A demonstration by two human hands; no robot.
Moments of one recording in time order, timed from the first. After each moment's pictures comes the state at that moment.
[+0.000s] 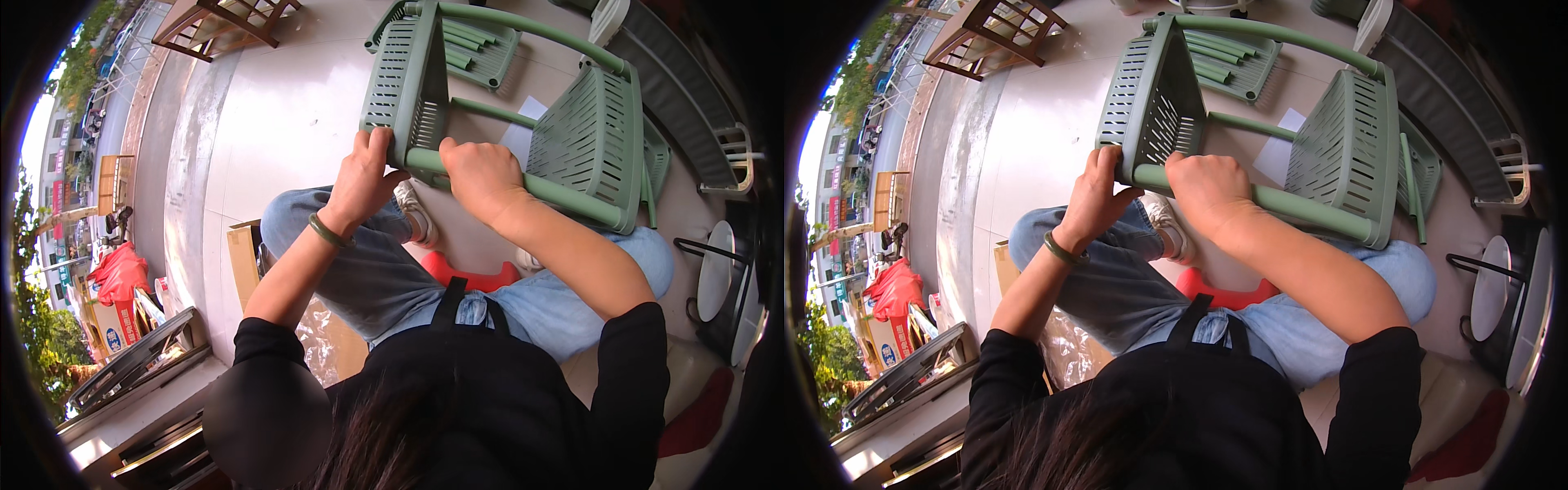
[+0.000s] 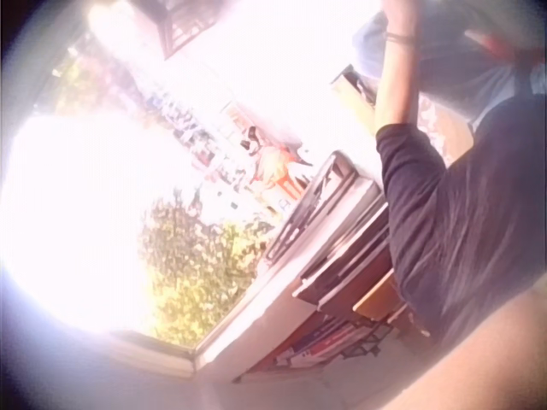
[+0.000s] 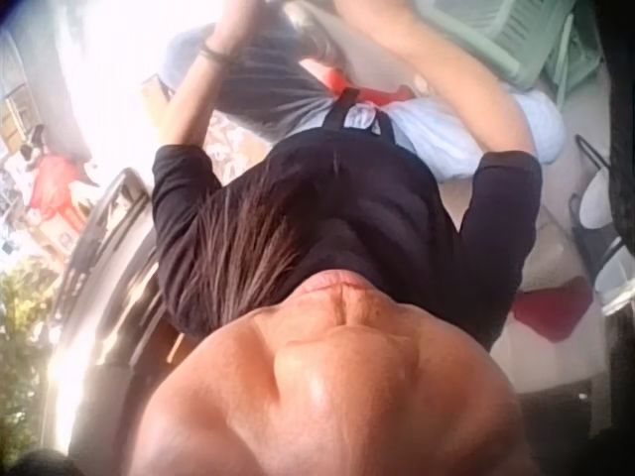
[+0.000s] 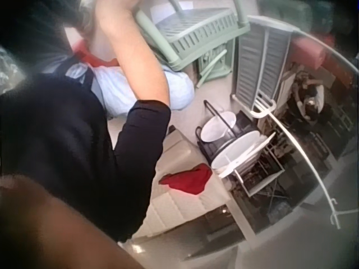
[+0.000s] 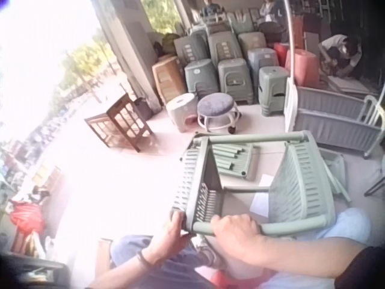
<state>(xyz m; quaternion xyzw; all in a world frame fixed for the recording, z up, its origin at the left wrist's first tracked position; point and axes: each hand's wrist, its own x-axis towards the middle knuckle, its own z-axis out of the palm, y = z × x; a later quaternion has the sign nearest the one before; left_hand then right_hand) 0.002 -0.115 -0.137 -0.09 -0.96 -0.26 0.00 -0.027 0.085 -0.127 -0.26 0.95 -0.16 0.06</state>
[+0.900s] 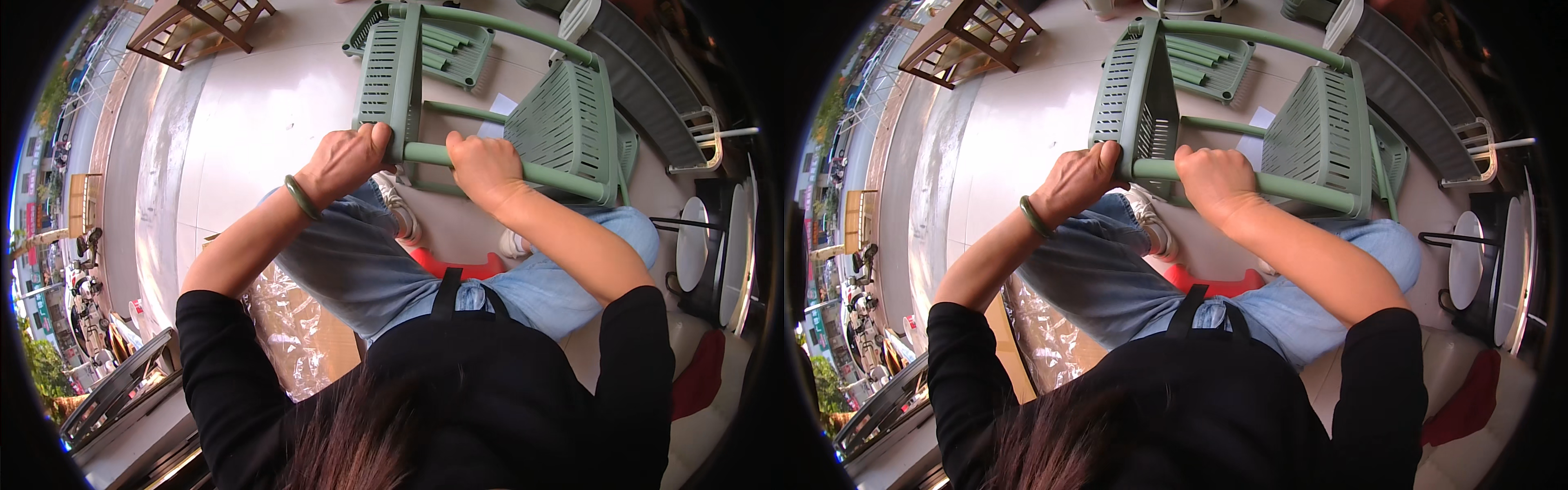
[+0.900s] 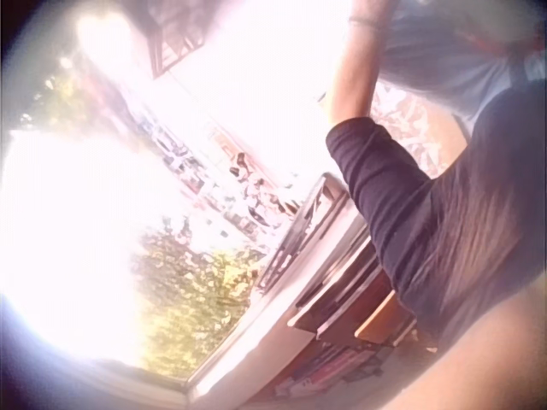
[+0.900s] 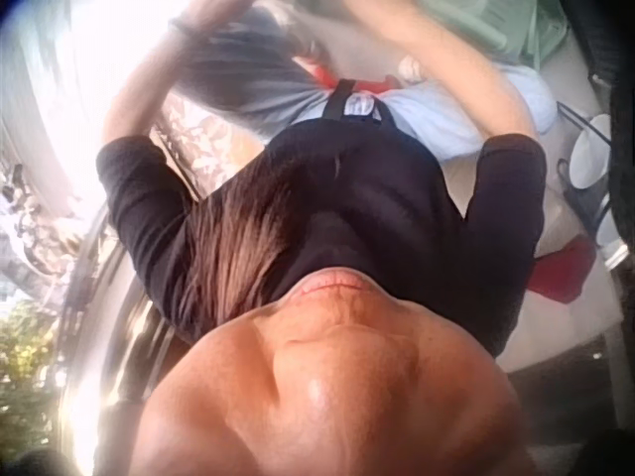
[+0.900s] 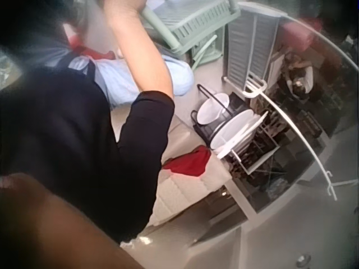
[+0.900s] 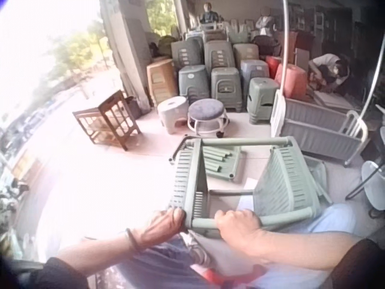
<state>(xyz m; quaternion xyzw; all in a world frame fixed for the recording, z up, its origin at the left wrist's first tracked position) -0.019 -0.150 -0.125 -0.32 -0.95 -0.07 0.00 -0.011 0.088 -0.139 -0.24 0.97 -0.06 -0.01</state>
